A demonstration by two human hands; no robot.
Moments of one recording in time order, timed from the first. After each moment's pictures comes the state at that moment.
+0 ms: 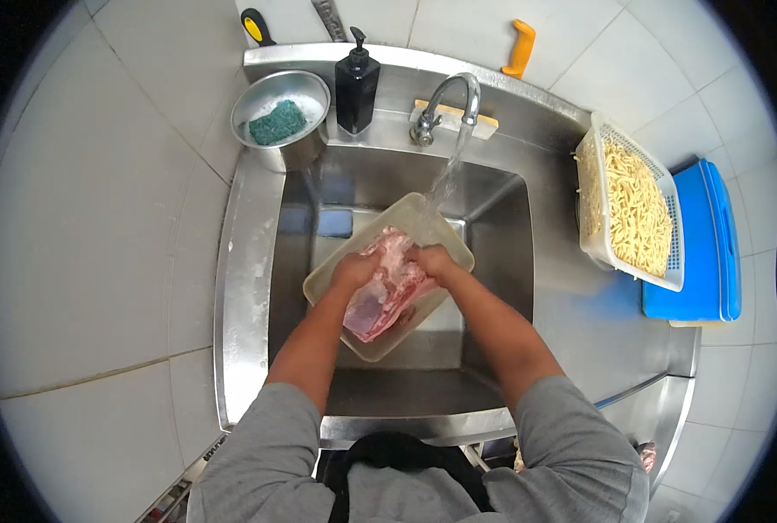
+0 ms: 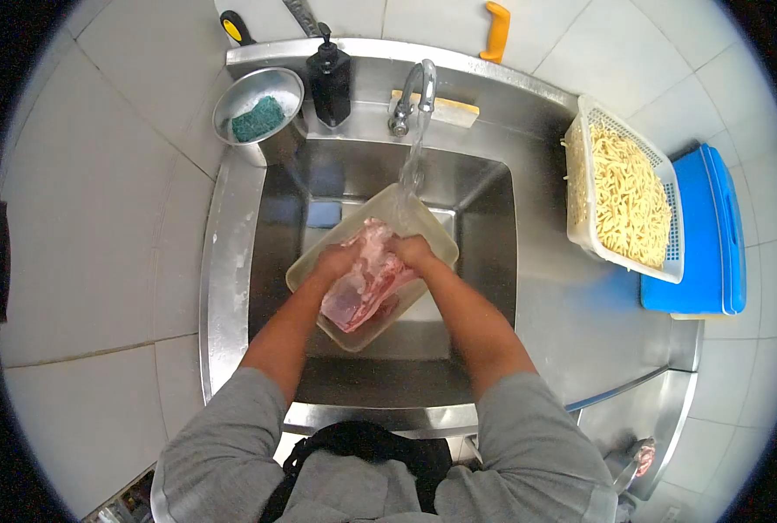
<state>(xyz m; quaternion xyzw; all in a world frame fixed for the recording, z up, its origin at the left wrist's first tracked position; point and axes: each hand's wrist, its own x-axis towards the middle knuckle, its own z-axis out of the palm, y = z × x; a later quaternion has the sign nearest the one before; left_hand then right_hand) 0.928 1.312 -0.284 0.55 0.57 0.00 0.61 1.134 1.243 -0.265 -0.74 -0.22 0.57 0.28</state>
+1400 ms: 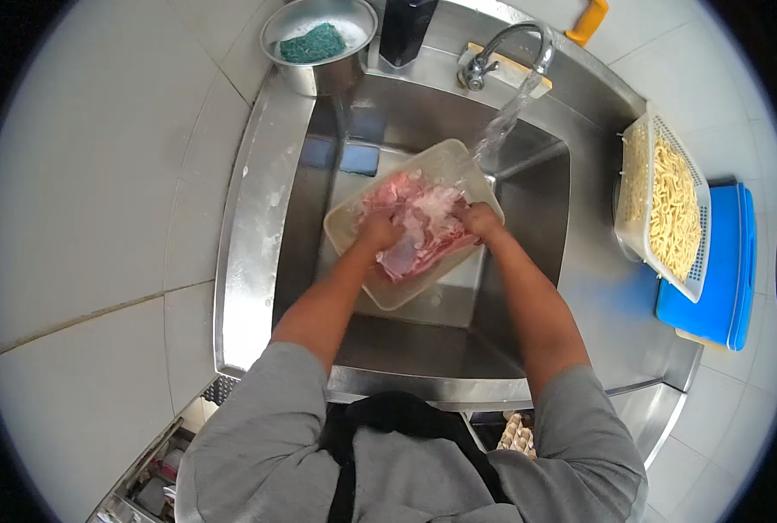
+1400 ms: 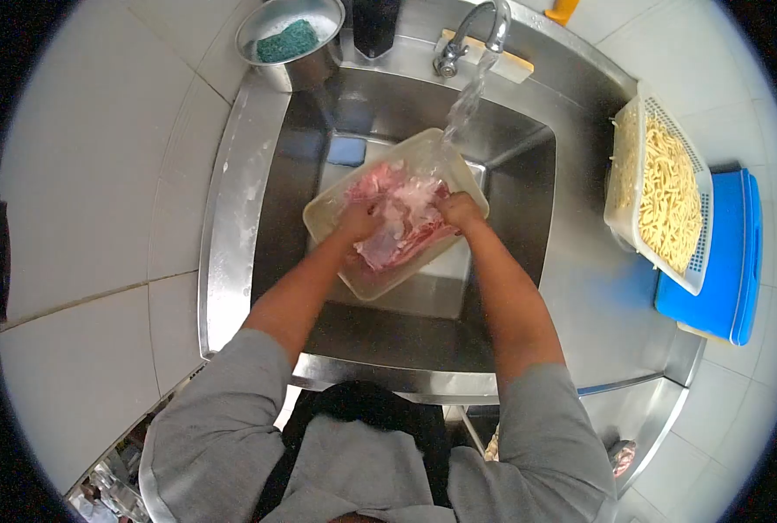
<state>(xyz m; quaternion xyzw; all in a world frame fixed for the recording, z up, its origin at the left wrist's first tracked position) 0.919 1.269 -0.317 0.74 0.47 0.05 0.47 1.163 1.228 -0.236 -0.82 -0.33 0.47 0.00</state>
